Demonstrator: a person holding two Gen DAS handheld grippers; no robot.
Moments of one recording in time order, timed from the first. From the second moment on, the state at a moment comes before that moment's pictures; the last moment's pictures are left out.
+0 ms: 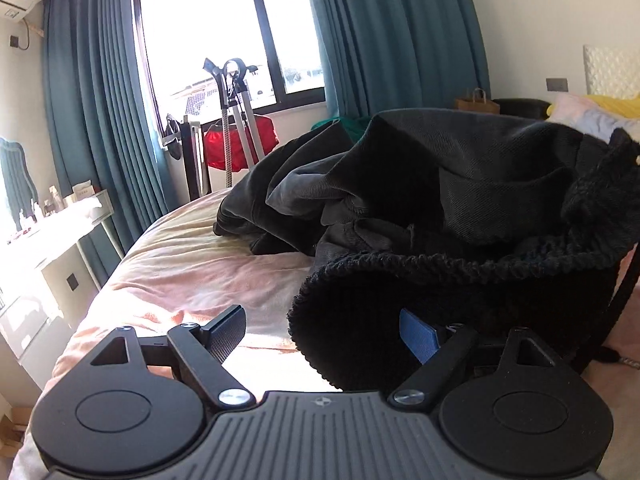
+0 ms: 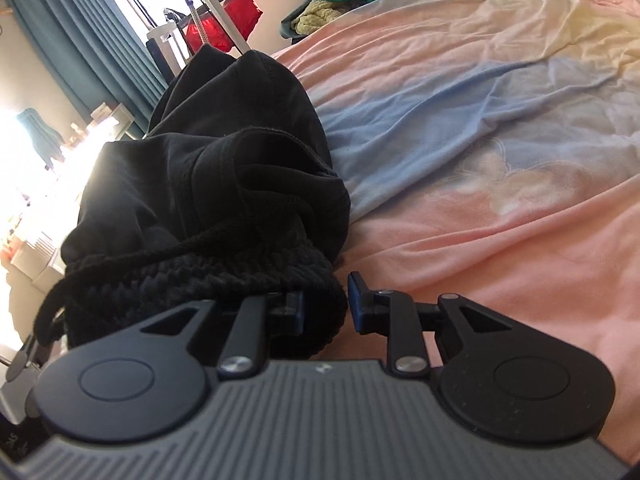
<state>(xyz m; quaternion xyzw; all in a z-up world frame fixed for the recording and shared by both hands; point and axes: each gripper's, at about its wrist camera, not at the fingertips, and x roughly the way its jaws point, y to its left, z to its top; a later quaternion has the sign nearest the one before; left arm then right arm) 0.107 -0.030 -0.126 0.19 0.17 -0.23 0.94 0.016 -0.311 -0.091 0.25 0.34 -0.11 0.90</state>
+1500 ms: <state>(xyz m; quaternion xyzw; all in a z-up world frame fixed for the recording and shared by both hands) 0.371 0.228 0.021 -0.01 0.23 0.03 0.97 0.148 0.008 -0.109 0.26 0.31 0.24 0.88</state>
